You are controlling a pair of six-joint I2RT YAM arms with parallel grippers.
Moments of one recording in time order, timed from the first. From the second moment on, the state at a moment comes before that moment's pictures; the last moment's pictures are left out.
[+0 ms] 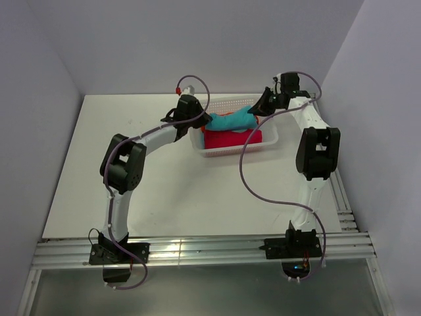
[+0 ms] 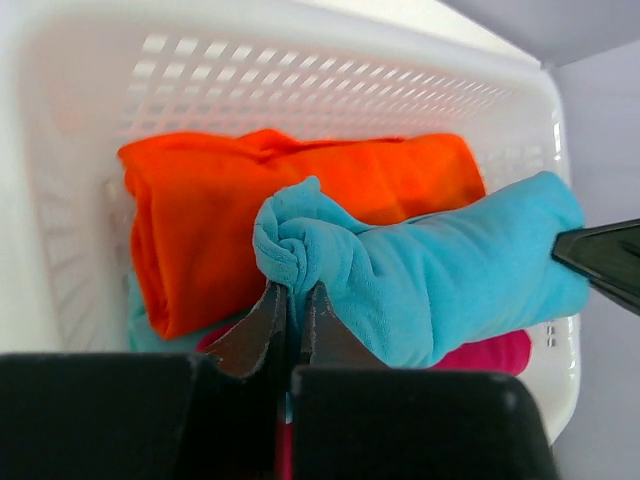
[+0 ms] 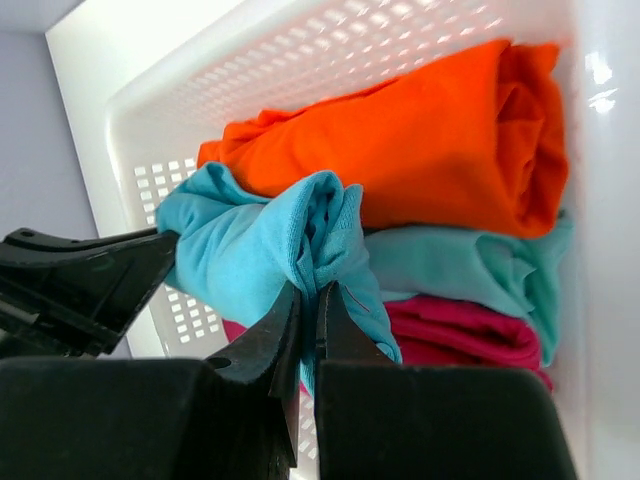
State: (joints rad) left arm -0.52 2.12 1.58 0.07 0.01 -0.81; right arm 0.00 2.11 1.81 -0.56 -0.58 0.52
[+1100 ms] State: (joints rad) left arm -0.51 2.19 1.61 0.10 0.02 -0.89; right arm -0.03 2.20 1.83 -0.55 -0.58 0.49
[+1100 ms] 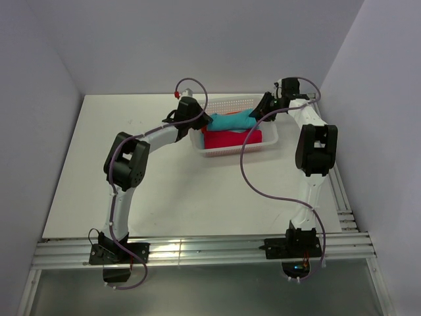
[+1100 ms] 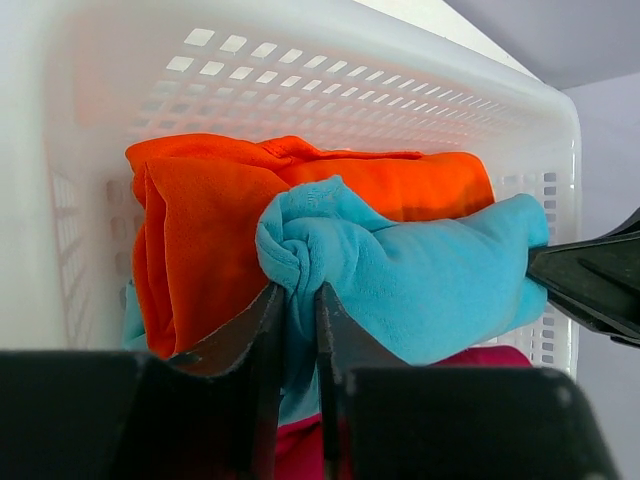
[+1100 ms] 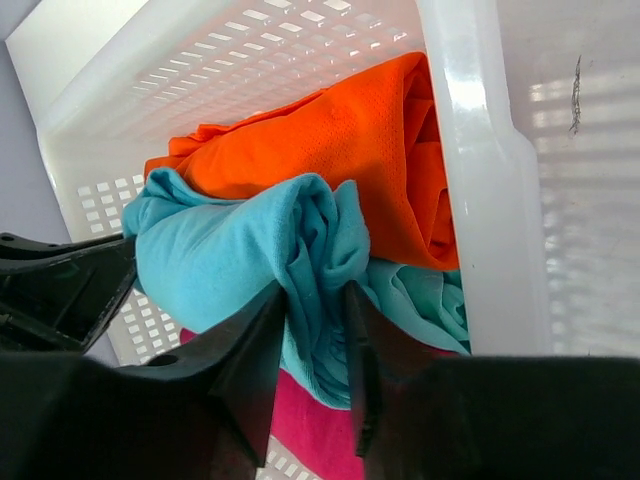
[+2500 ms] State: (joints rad) left arm -0.48 1.51 1.48 -0.38 -0.14 -0.73; right arm -0.06 1.29 1.27 -0.56 -0.33 0.54
